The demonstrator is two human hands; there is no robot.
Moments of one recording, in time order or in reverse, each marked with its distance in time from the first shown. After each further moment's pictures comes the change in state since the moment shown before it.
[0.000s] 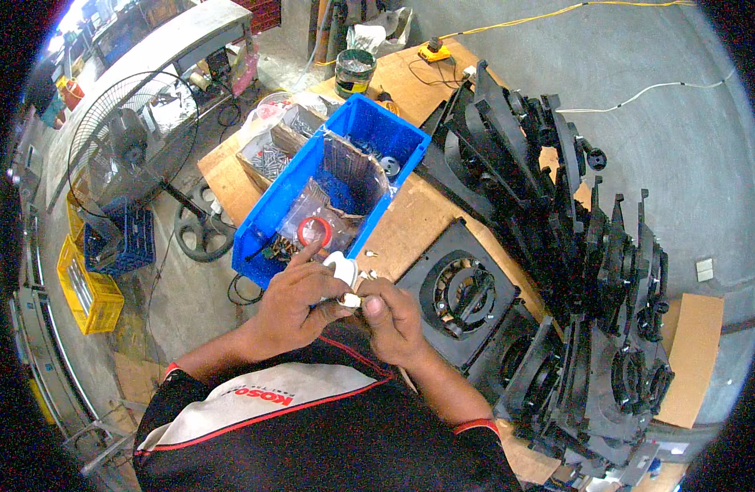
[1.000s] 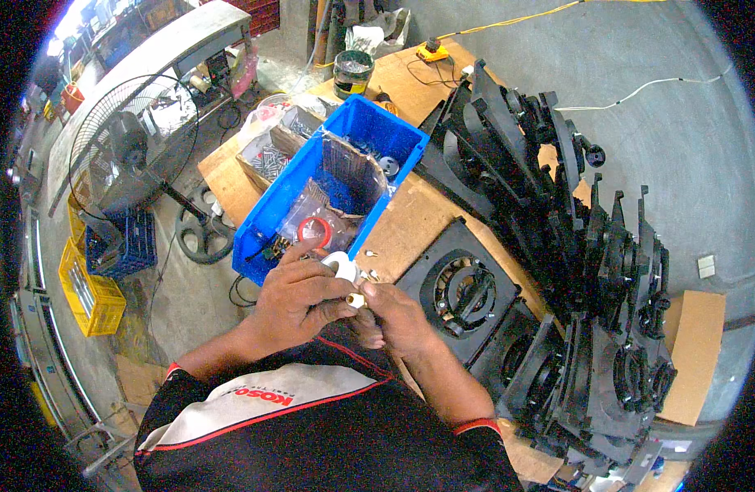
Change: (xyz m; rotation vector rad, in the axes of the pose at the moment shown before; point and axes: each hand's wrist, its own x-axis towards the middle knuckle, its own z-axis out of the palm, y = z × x) left_hand 0.006 0.004 -0.001 0.097 0.054 0.083; right_hand 0.006 -0.007 -0.013 0.723 -0.209 0.667
